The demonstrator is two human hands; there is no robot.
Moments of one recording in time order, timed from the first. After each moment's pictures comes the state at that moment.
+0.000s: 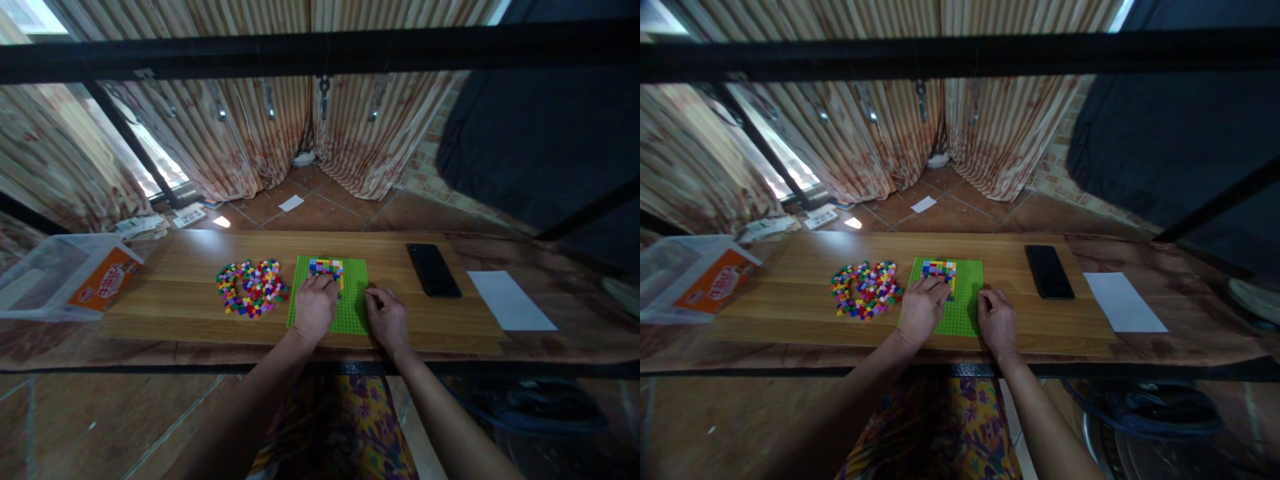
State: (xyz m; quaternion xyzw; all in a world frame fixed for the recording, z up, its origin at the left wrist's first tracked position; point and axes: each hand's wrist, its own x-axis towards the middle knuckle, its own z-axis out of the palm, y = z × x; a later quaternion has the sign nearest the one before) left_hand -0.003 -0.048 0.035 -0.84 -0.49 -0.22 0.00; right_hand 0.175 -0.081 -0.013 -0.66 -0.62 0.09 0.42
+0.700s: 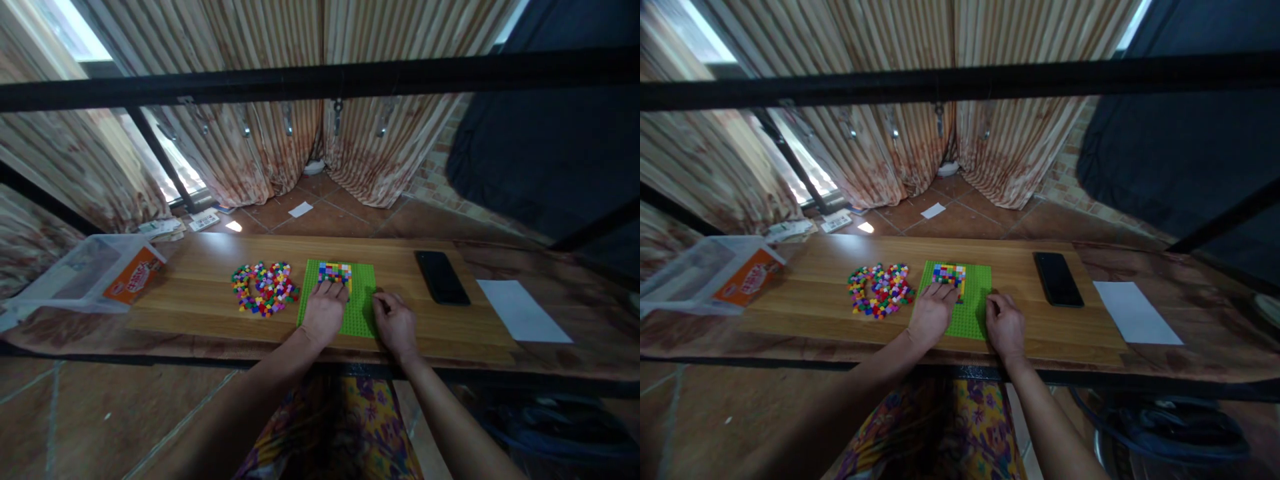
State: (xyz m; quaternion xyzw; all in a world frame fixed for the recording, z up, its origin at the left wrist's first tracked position) left_hand -0.006 -0.057 0.040 -0.87 -0.46 -0.16 0.04; right_hand 0.176 -0.080 -0.017 -0.65 -0.62 0.07 0.42
